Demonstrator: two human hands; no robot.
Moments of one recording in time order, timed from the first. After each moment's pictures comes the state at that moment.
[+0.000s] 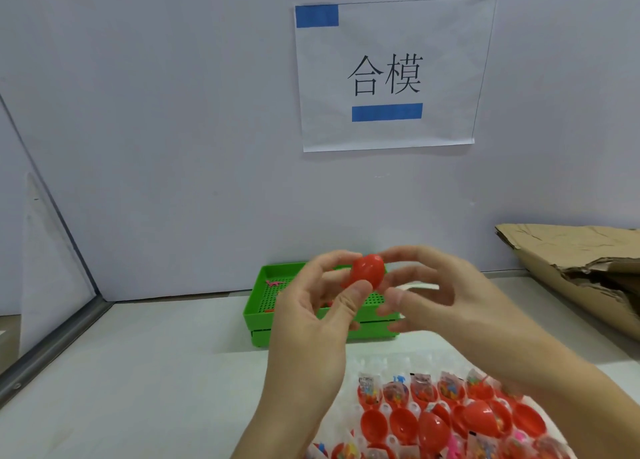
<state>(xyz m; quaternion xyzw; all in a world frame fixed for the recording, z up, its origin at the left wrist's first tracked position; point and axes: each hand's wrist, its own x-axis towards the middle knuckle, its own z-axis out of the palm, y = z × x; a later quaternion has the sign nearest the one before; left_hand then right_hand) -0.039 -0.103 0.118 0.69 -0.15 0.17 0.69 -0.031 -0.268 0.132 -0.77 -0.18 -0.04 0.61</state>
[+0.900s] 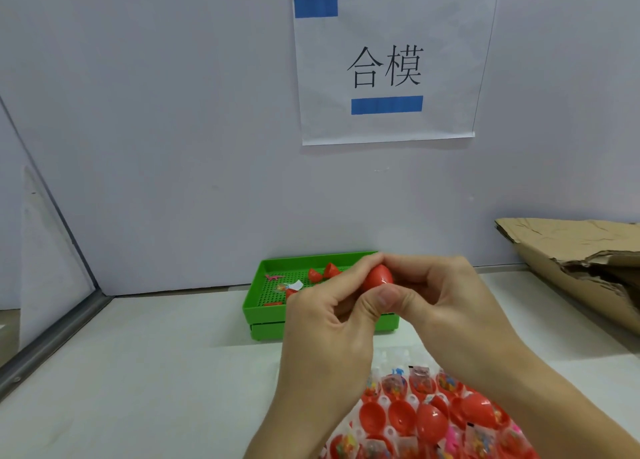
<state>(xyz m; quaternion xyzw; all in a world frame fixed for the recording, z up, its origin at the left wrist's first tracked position) -0.044 -0.111 0.113 0.71 -0.24 0.21 0.63 -0.038 -0.249 0.126 -0.75 -0.23 -0.12 0.61</state>
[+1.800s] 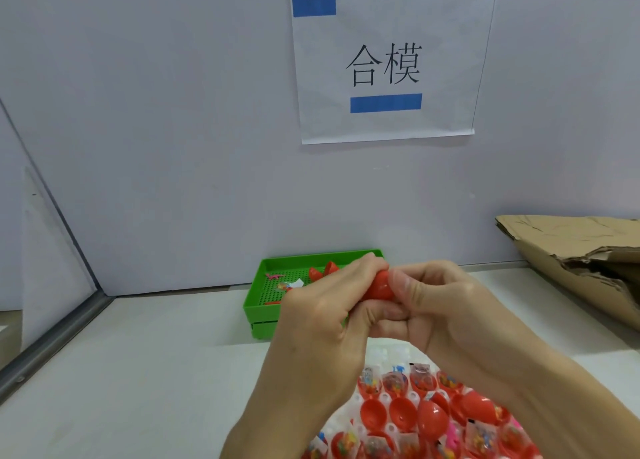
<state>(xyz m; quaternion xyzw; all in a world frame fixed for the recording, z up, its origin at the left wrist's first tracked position) -0.041 -0.098 0.120 0.76 -0.35 0.40 0.36 -0.035 -0.251 0.129 -0.54 -0.22 0.13 0.80</state>
